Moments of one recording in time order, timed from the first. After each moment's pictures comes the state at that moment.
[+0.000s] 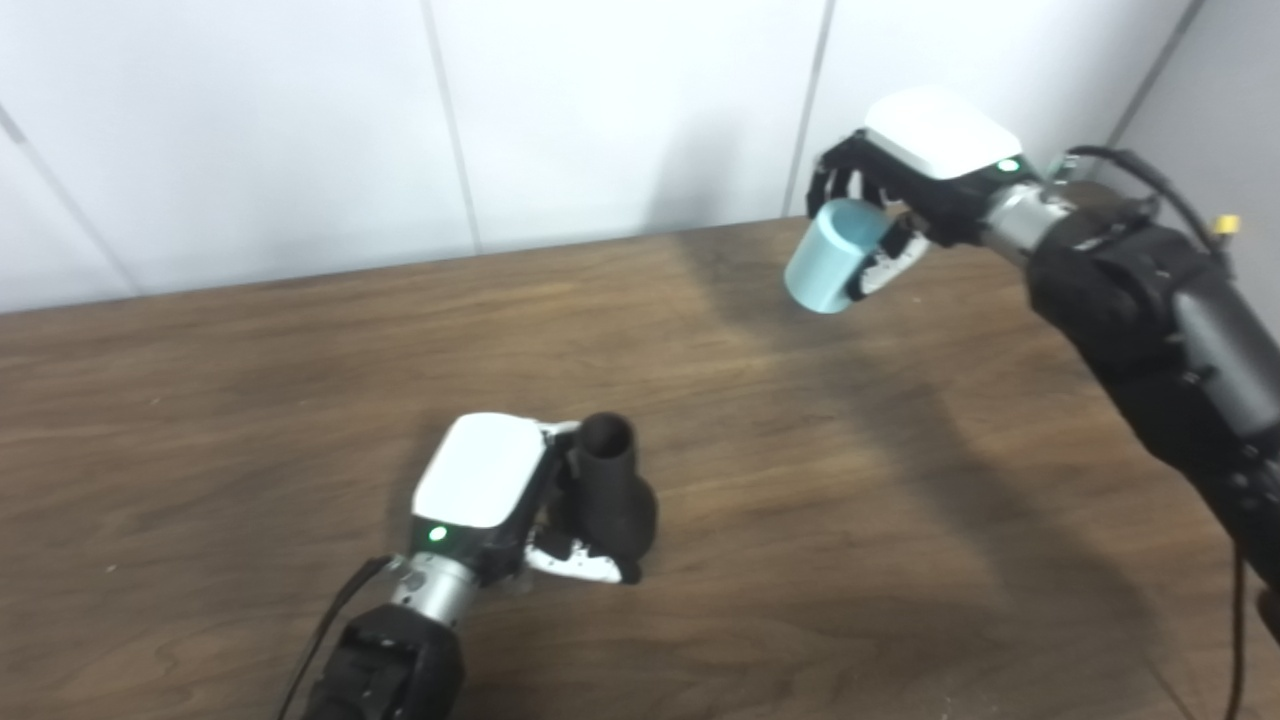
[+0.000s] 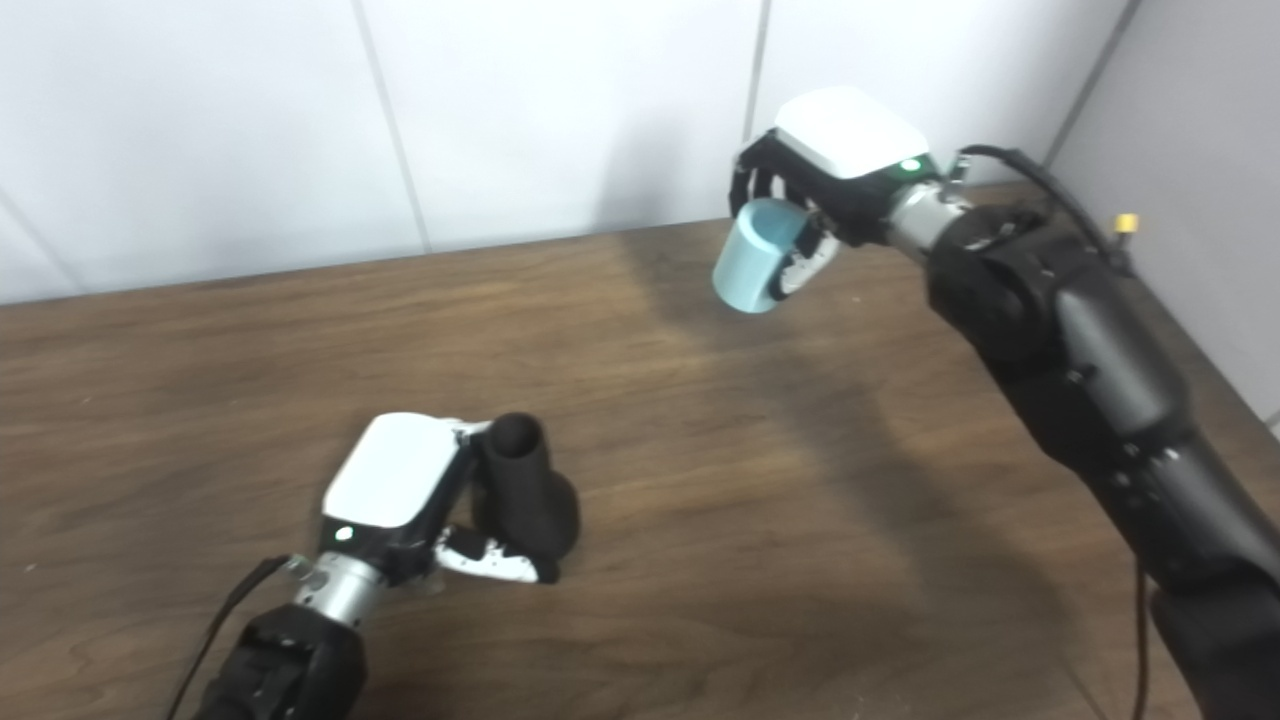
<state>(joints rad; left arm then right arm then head) -0.18 0.15 -0.46 -0.12 1.11 0.00 -0.09 -0.51 -0.74 0.14 -0.27 -0.74 0.09 0.46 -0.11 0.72</state>
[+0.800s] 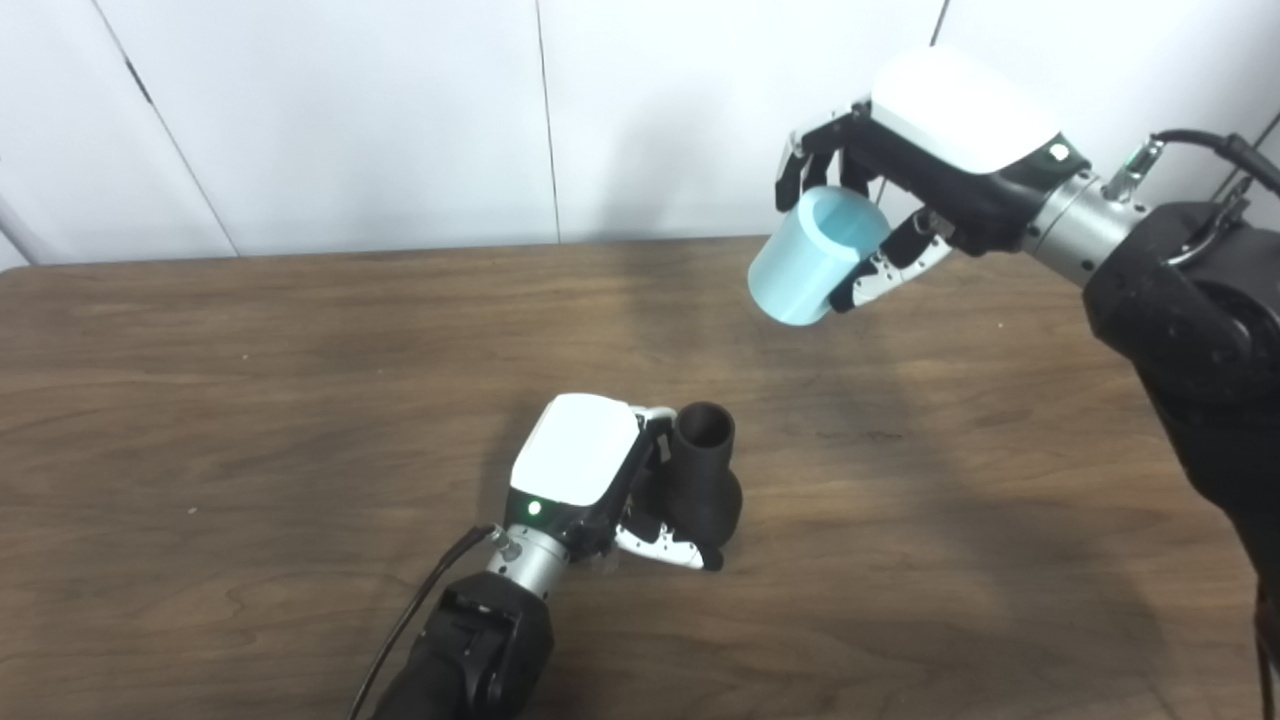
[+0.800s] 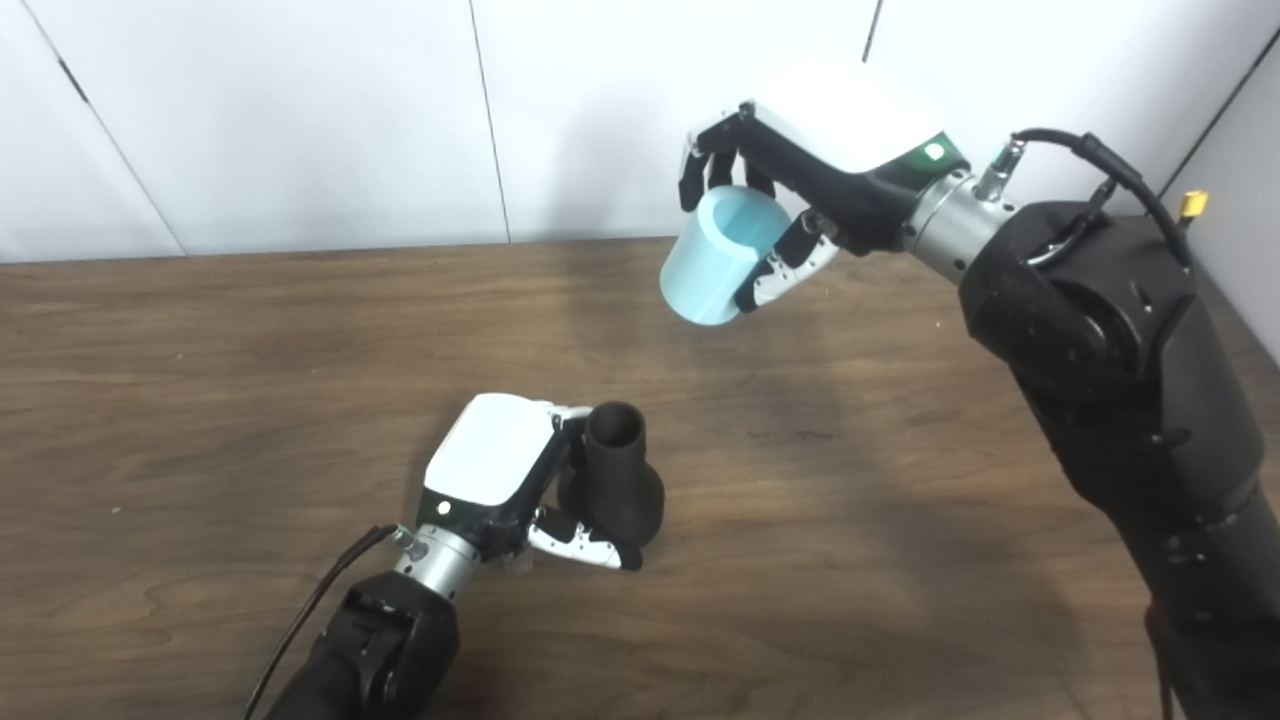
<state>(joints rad) -0.20 0.11 -0.49 -0.08 1.15 0.05 -0.05 -0.61 -0.64 0.15 -0.54 -0.66 0.11 0.65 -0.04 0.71</state>
